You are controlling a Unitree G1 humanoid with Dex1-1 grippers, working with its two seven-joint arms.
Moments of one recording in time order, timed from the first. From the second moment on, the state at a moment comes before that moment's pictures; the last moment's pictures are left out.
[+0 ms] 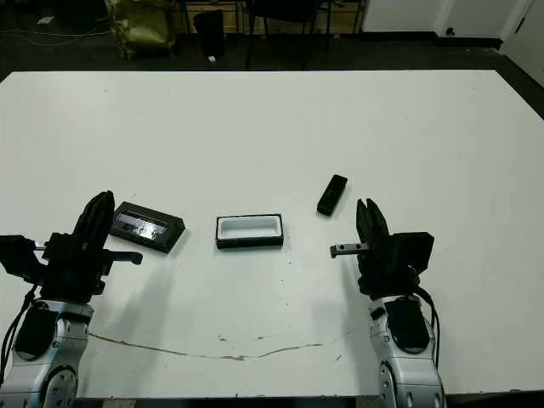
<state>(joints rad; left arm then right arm) 0.16 0.13 0.12 -0.34 -0.33 0.00 -0.17 0.10 -0.12 -0.03 -0.27 0.12 0.03 0.10</state>
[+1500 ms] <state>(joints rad) 0.14 0.13 0.13 -0.31 -0.35 0.00 -0.20 -0.38 0.10 0.06 0.07 -0.11 0.11 -0.26</state>
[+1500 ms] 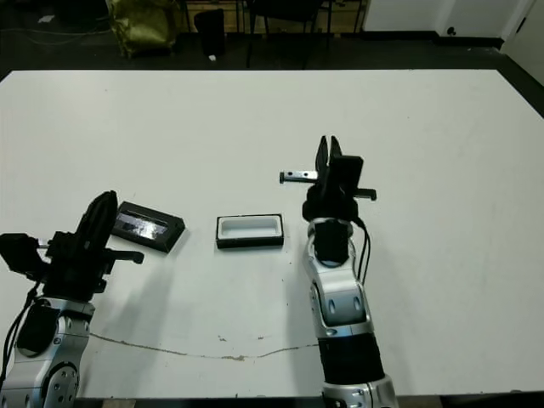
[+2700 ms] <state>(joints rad) 0.15 0.13 0.14 -0.29 -0.36 -0.01 -0.22 -0.49 0.10 0.02 0.34 -0.12 0.17 -0.39</state>
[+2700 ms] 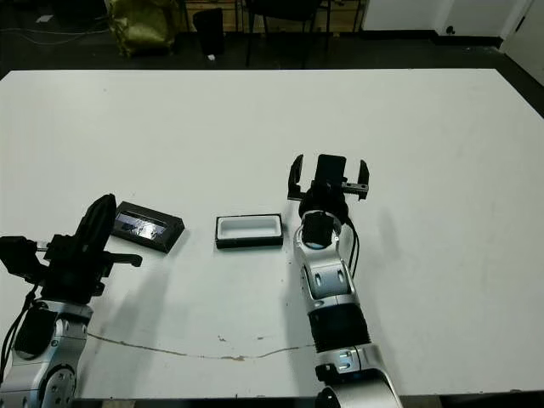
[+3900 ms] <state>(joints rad) 0.18 0.14 0.15 -0.29 -0.35 -0.02 -0.23 -0.48 0.10 0.04 0.51 -0.09 0.10 -0.50</state>
